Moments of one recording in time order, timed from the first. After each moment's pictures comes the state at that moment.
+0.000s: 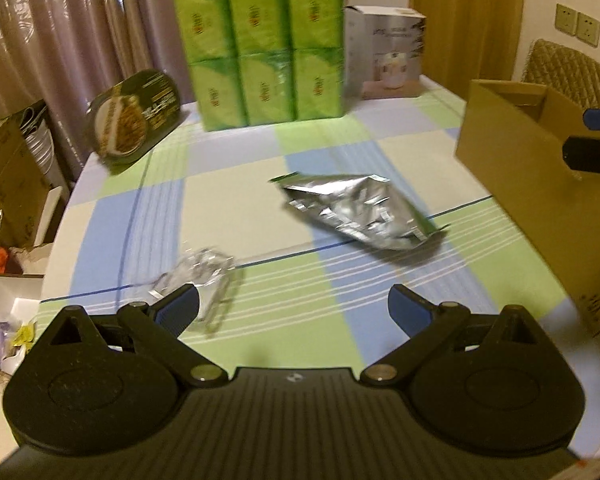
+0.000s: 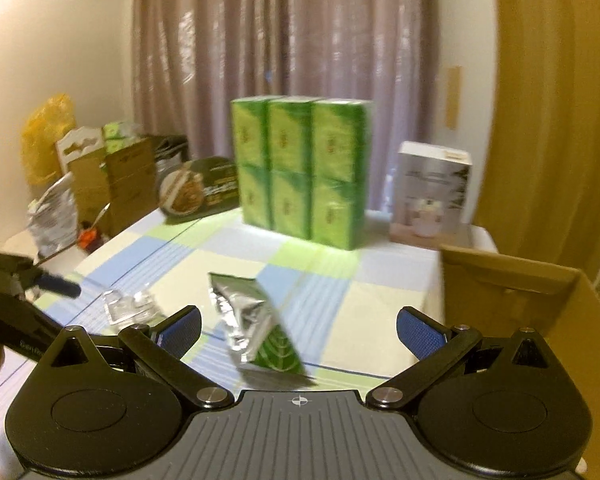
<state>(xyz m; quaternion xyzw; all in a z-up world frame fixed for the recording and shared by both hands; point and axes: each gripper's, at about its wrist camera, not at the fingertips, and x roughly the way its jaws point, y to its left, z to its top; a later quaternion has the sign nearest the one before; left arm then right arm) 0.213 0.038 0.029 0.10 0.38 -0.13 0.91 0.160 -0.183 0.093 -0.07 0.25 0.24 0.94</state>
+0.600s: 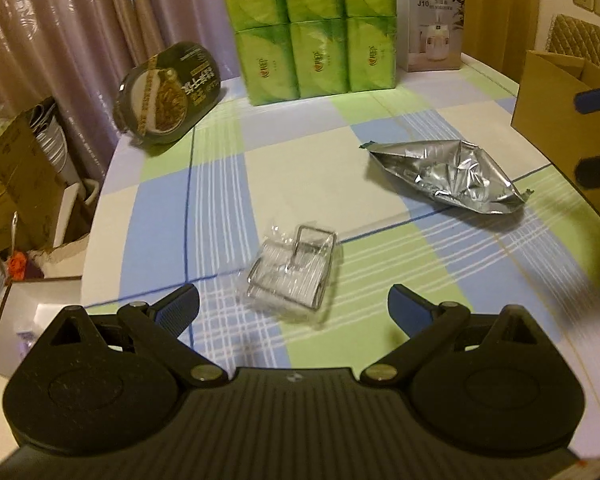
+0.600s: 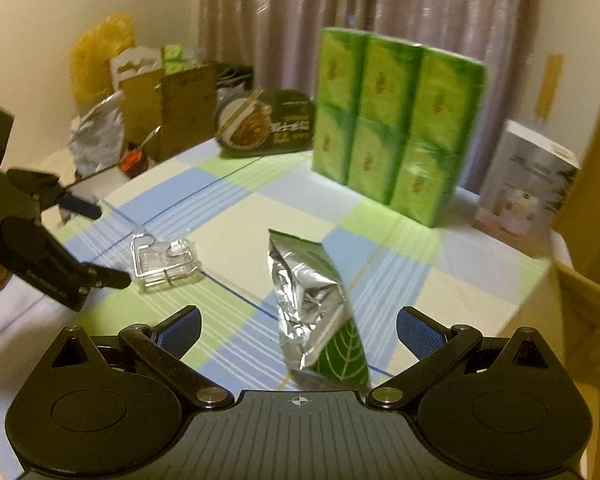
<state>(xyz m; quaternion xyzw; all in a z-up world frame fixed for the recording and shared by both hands) 0.255 0.105 0.002 0.13 0.39 -0.13 0.90 0.214 -0.113 0.055 -0.16 0.32 0.31 0.88</state>
